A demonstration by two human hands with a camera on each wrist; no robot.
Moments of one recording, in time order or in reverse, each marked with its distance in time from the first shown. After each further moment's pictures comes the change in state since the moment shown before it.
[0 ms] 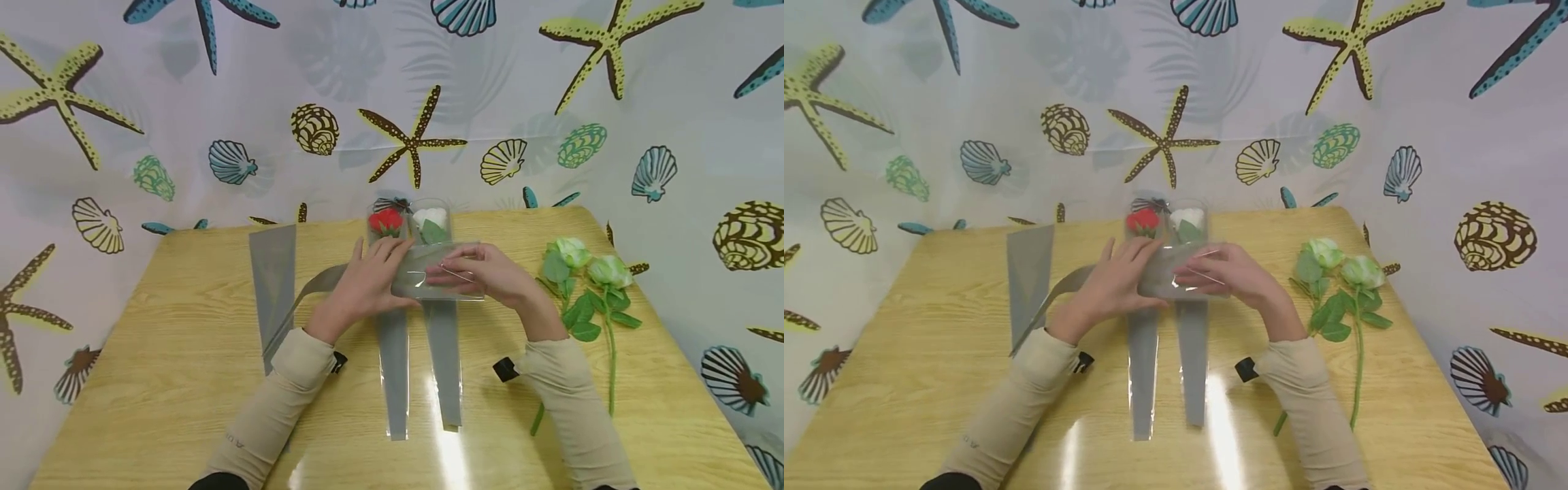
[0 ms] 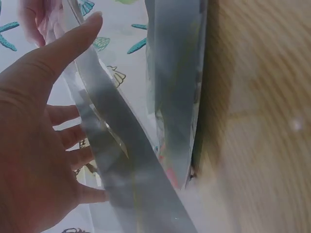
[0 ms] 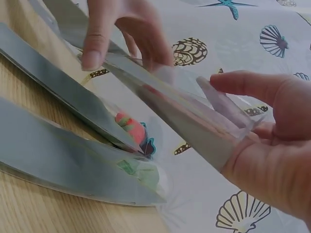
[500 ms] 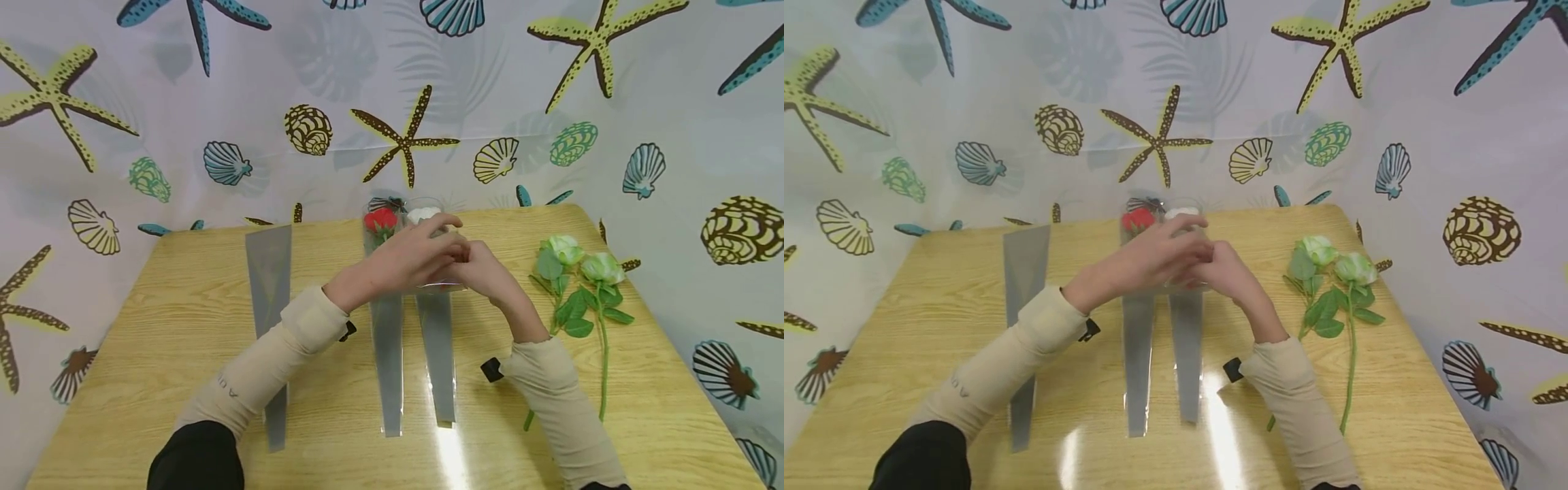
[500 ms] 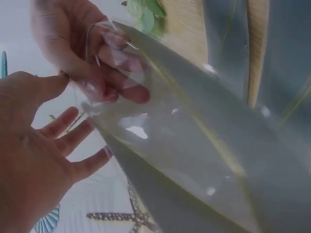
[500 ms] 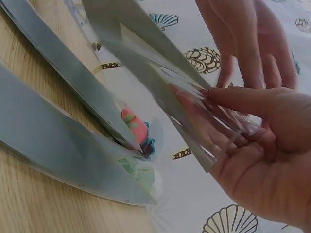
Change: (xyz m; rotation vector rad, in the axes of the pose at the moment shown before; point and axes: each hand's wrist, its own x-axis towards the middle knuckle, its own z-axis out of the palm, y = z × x) left_hand 0.051 0.047 -0.048 -0.194 0.087 0.469; right_hand -0.001 0.000 0.010 -0.360 0.197 -0.075
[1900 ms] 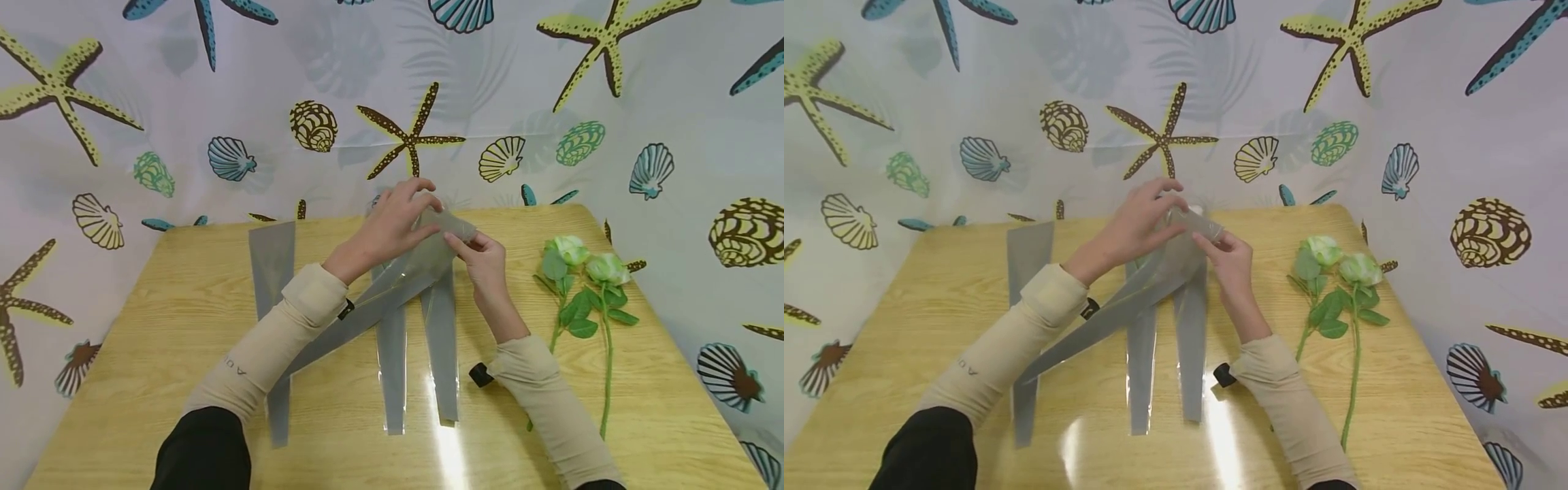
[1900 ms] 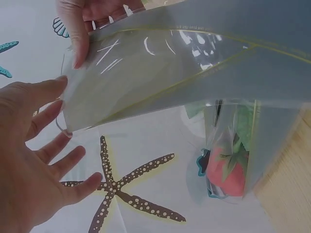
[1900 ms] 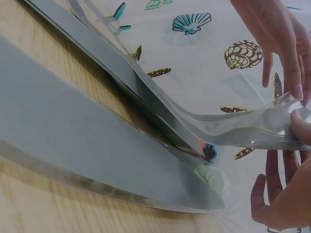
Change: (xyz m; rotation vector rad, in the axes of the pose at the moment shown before) left_hand 0.005 -0.034 -0.016 0.111 0.115 -0.289; right_hand 0.032 0.034 0.027 0.459 0.591 -0.055
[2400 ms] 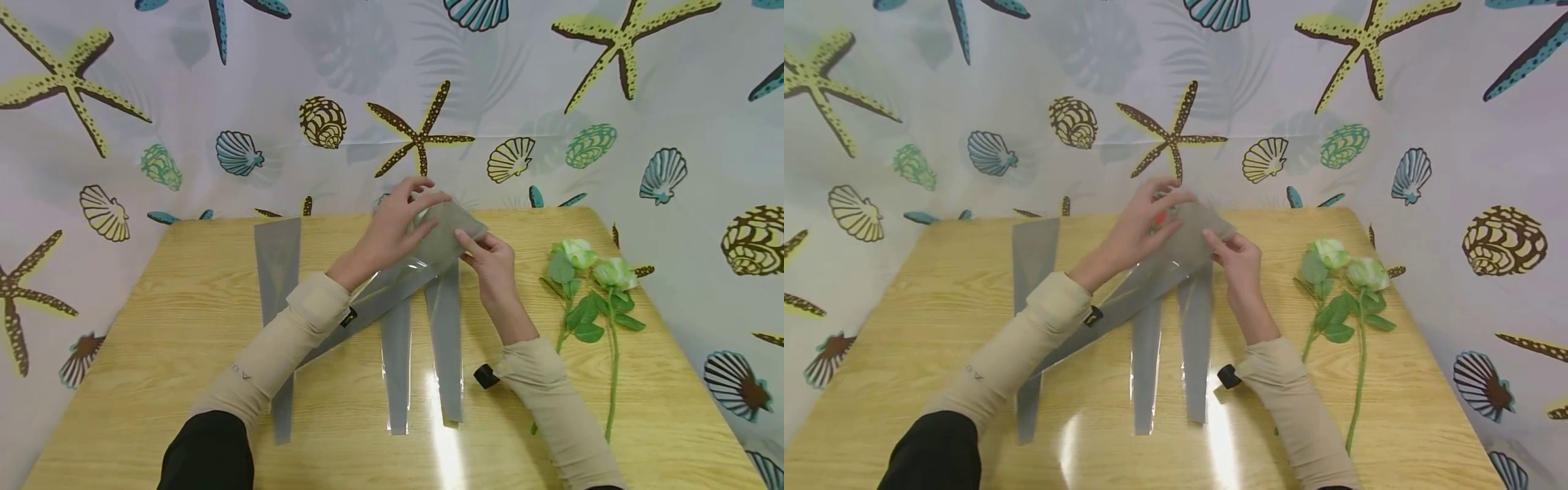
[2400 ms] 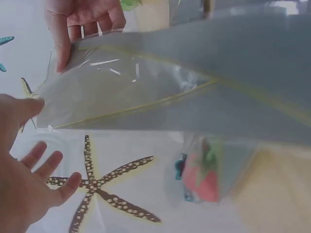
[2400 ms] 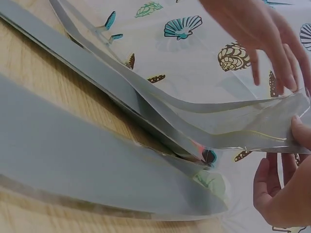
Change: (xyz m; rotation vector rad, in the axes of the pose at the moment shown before) left_hand -0.013 -0.011 0.013 -0.155 0.193 0.011; right_hand 0.002 -0.005 0.002 0.170 -0.017 0.064
